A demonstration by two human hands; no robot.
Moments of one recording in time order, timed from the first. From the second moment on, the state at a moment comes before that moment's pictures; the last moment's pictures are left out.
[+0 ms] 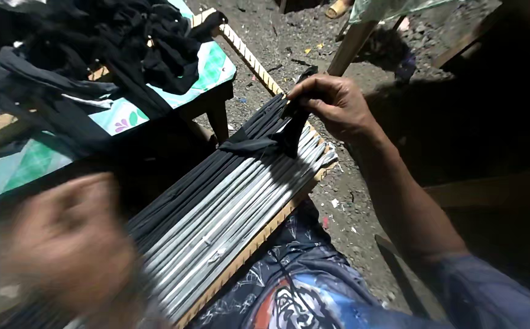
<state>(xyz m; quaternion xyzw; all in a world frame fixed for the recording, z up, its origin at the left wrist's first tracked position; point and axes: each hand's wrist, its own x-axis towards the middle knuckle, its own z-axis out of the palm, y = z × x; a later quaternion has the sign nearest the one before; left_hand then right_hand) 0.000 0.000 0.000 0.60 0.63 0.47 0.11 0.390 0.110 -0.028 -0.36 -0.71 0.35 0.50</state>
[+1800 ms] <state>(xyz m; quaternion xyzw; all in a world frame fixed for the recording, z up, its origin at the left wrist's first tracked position) -0.056 0.051 0.027 0.58 0.59 0.50 0.26 0.386 0.110 -0.041 -0.31 -0.71 0.42 0.47</state>
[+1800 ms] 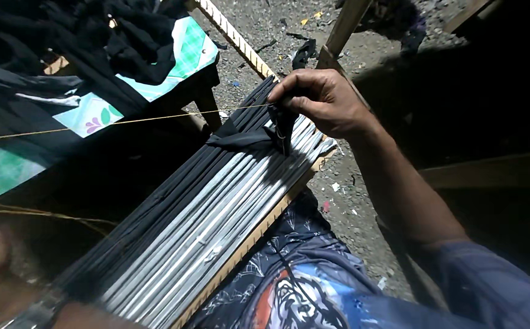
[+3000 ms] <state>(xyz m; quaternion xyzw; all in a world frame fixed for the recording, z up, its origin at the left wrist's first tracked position) 0.194 0.016 -0.093 0.49 0.51 0.36 0.62 0.358 0.105 -0.051 -0.39 -0.58 0.51 0.50</state>
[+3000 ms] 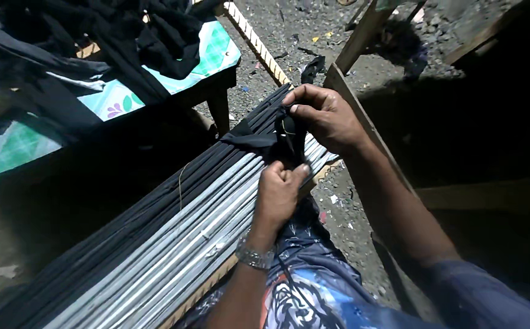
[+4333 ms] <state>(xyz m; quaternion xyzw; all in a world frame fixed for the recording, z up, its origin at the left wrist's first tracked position) 0.091 -0.022 -0.018 0.65 0.38 0.51 0.42 0.387 0.101 -0.067 -0.41 -0.56 0.45 0.56</state>
